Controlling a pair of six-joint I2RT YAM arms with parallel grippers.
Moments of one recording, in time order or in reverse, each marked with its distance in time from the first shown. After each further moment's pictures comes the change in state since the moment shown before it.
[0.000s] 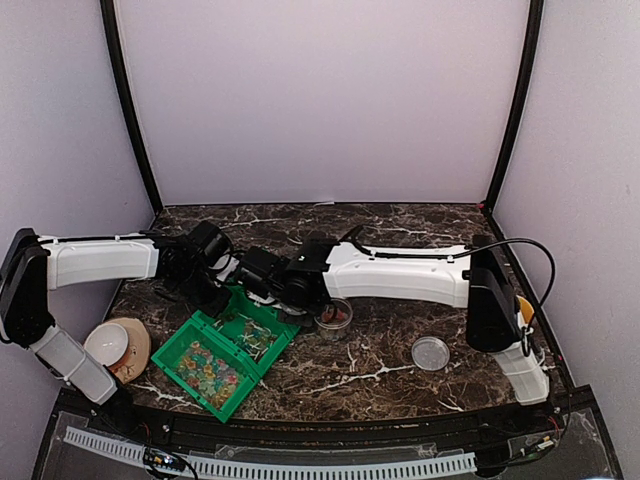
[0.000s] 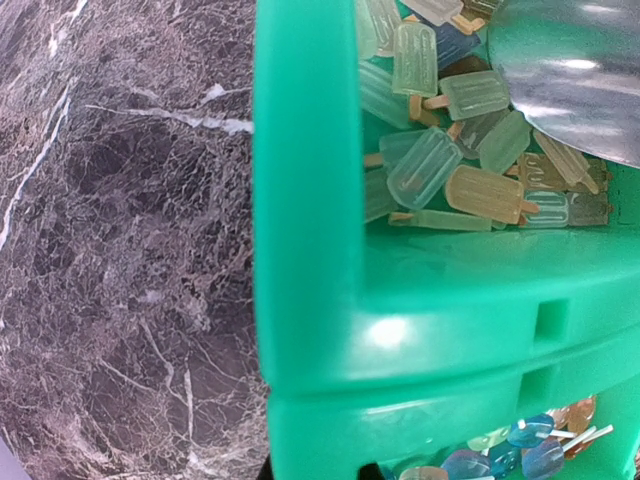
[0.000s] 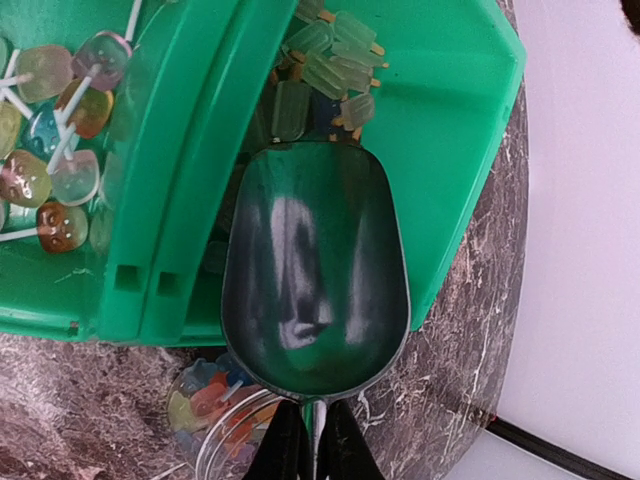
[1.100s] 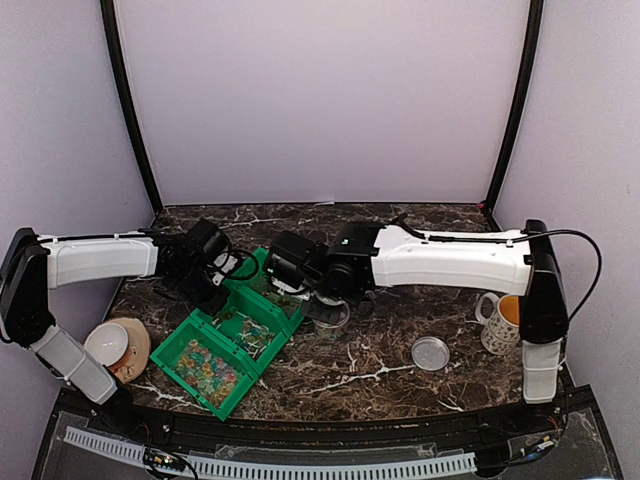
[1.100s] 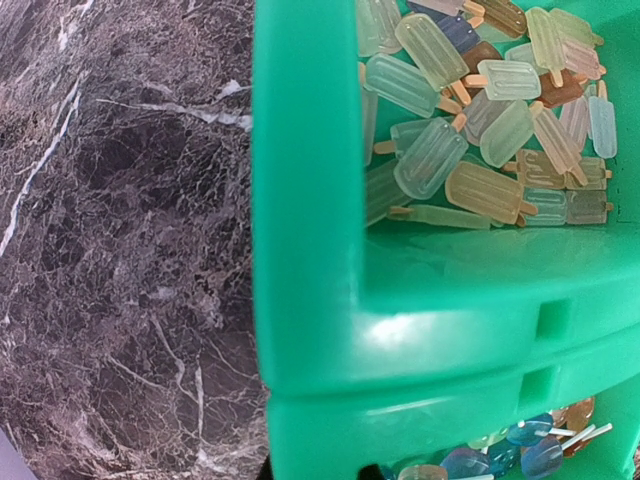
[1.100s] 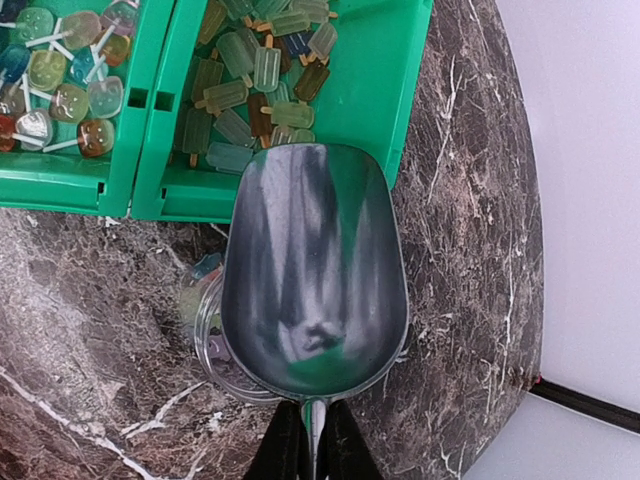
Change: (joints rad) left arm 0.017 0.002 0.011 -0.015 -0.007 -0.003; right arm -0.006 -0.270 -0.249 -0.004 -0.064 0.153
